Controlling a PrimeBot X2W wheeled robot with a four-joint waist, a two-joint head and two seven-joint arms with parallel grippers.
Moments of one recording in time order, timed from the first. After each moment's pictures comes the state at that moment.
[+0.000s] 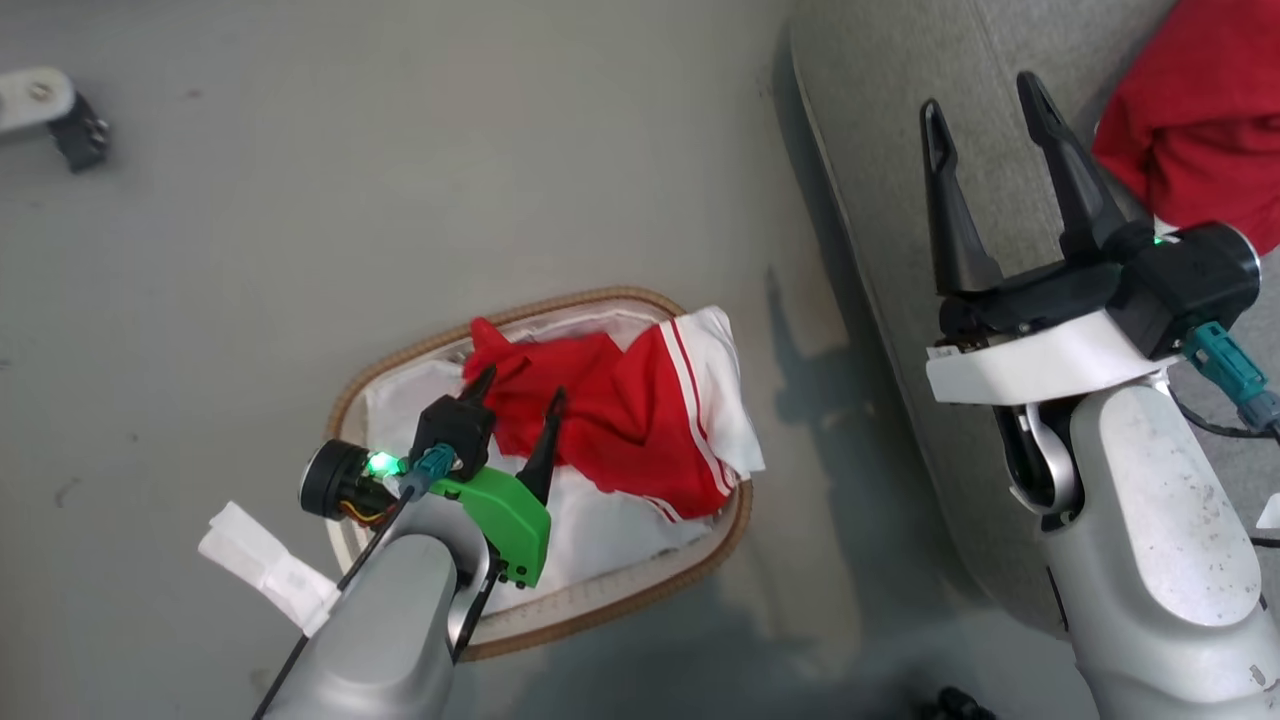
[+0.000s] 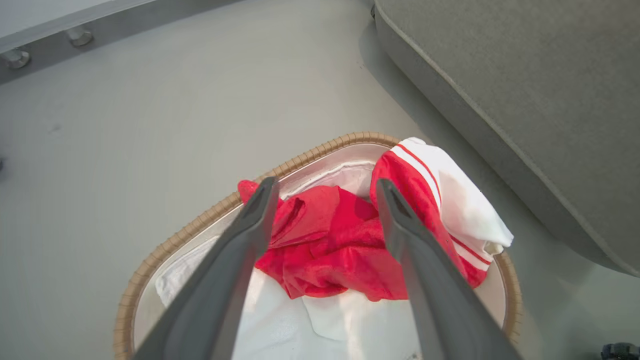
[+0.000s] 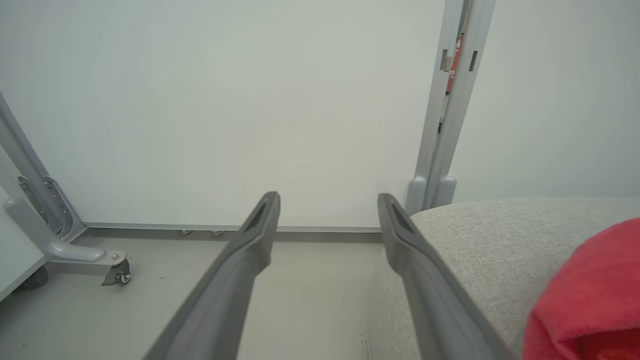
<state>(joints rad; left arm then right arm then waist) -0.54 0.05 -0.48 0.82 -0.23 -0.11 -0.26 -0.49 -0.08 0.12 0.05 0.16 0.13 -0.26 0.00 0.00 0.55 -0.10</state>
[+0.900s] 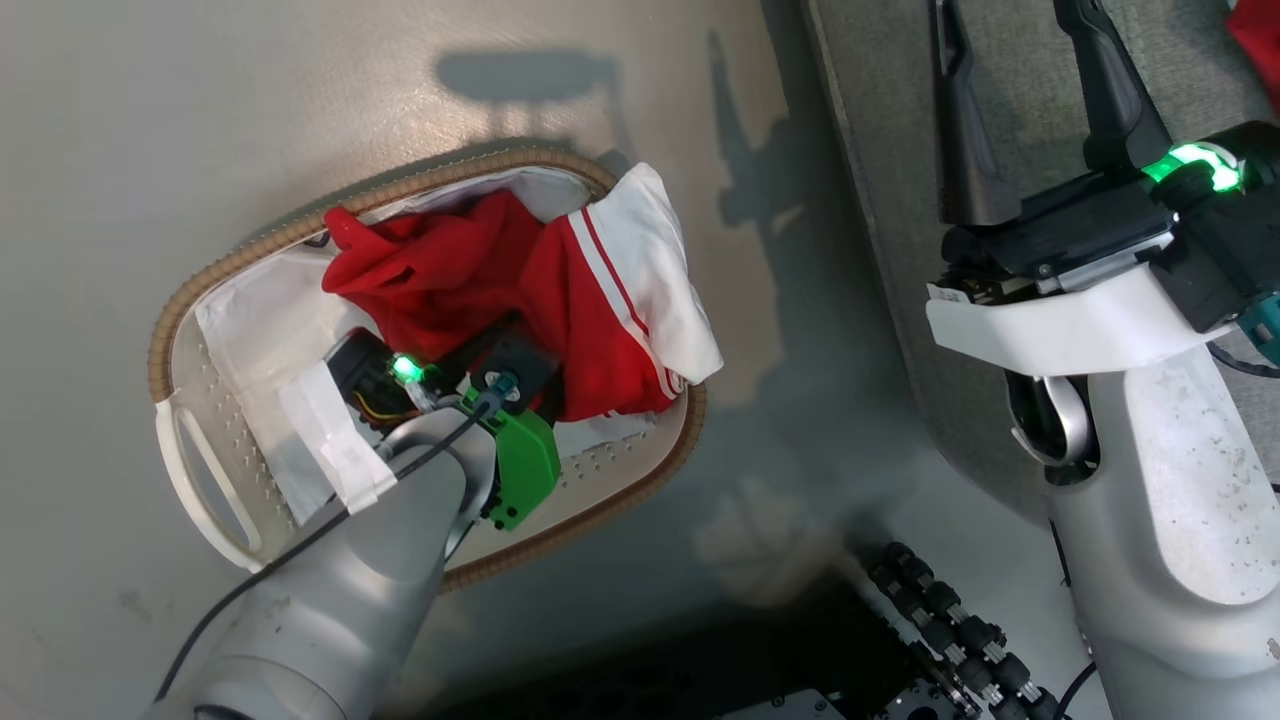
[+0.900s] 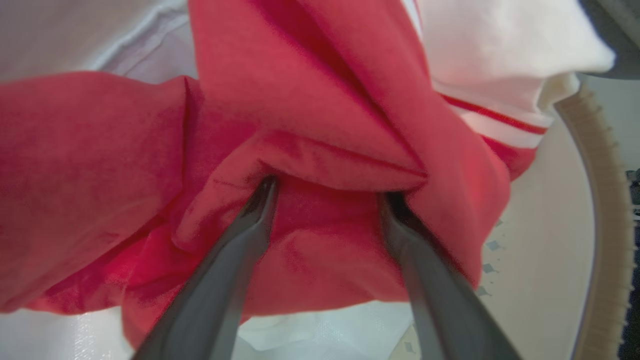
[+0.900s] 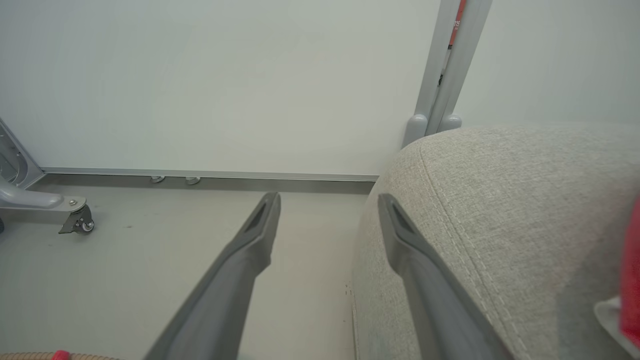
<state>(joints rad) -0.84 0.05 -0.84 1.13 -0.22 -0.13 -0.26 -0.58 -0.07 0.15 -0.09 0.14 0.13 -0.26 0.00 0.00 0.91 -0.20</state>
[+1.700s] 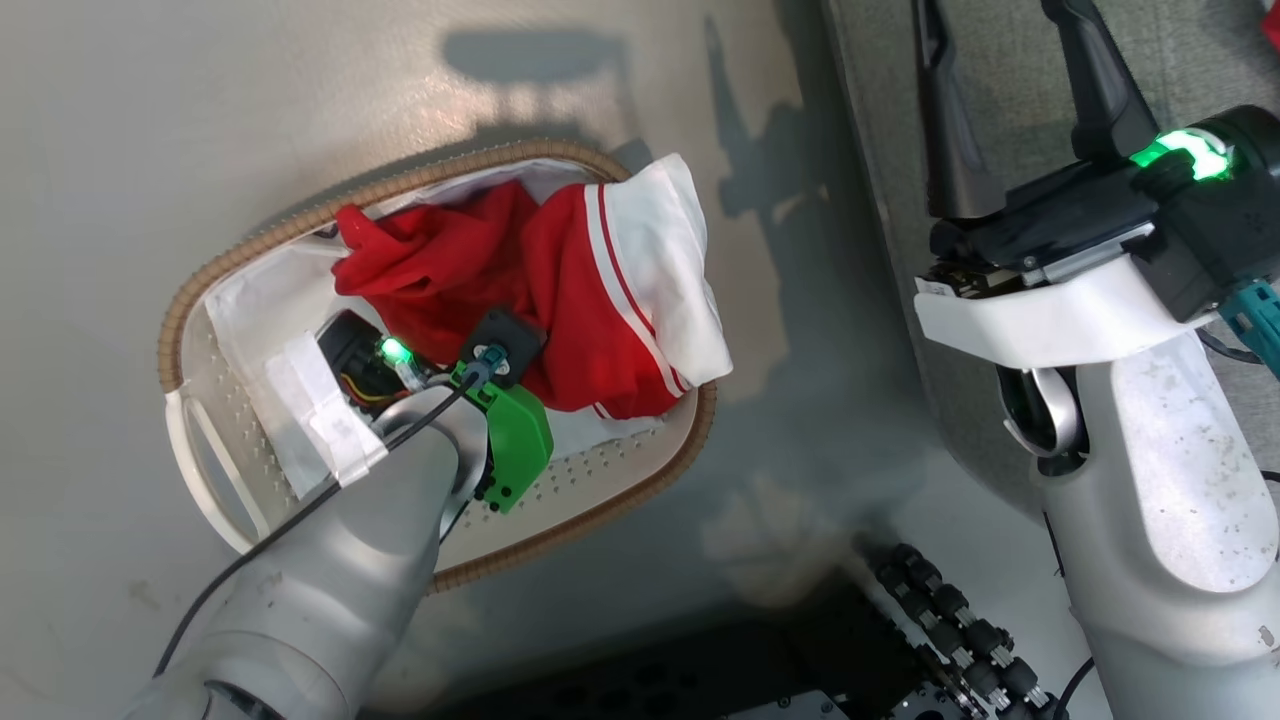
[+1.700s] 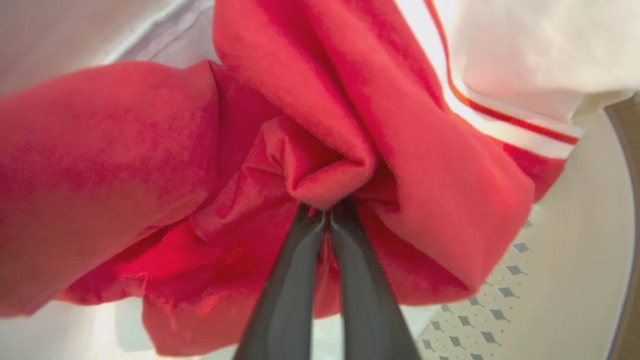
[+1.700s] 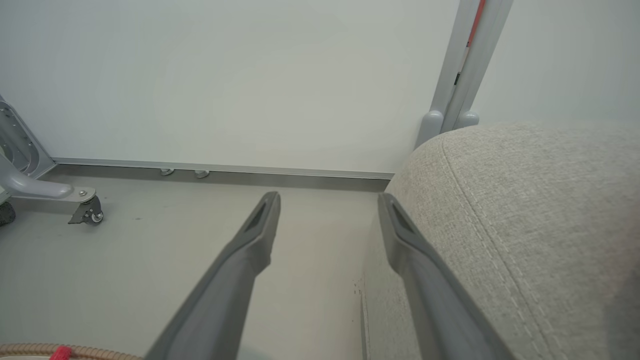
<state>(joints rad) -0.91 0.05 -0.95 1.20 -0.36 -0.13 -0.26 -0.60 -0.08 0.17 -0.07 0.12 0.13 -0.26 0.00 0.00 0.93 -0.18</state>
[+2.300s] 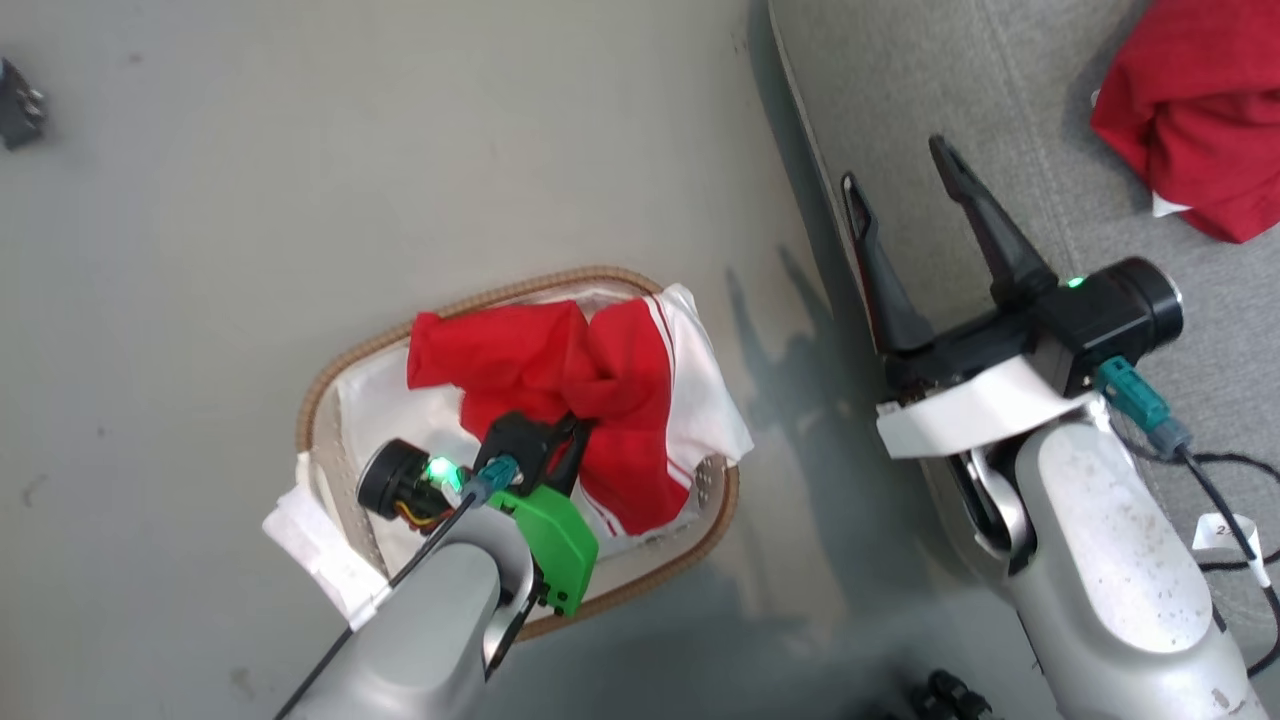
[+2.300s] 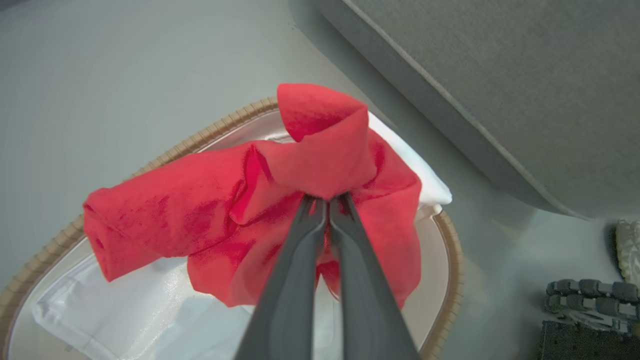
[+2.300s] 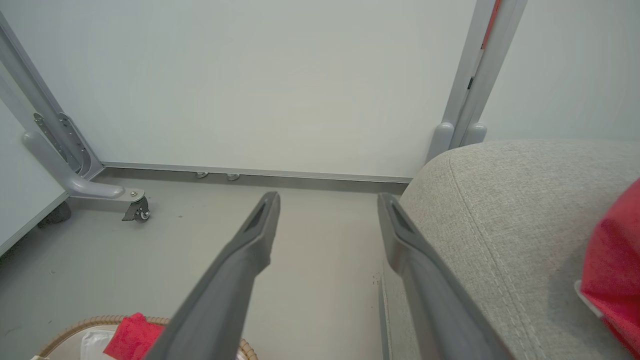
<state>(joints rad) -0.62 0.06 -0.76 0.89 -0.38 -0.11 -0.26 -0.47 -0.09 0.22 0.10 0.13 0.13 -0.26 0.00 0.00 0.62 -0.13</state>
